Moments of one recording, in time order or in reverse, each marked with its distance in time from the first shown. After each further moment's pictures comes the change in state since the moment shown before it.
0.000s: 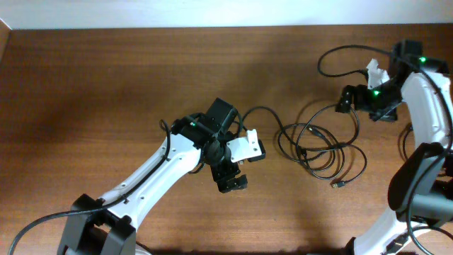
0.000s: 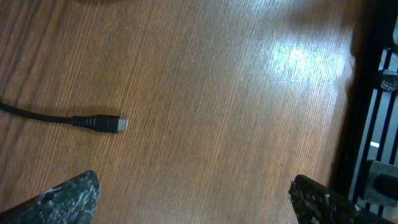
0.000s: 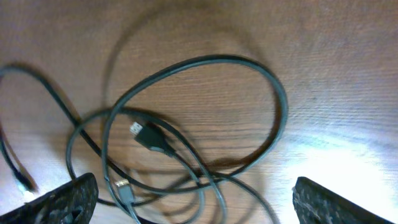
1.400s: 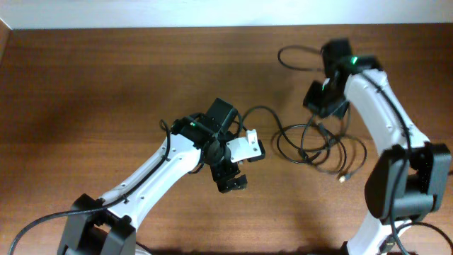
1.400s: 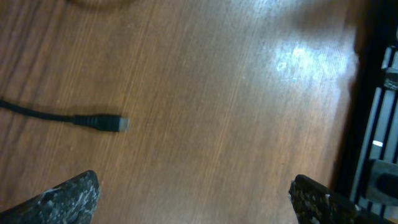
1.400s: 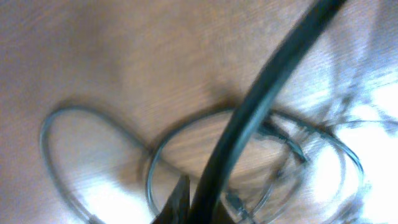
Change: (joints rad) left arm 0.000 0.000 0.000 -0.001 -0.009 0.000; right arm 0.314 -0.001 0.051 0.013 0.151 0.513
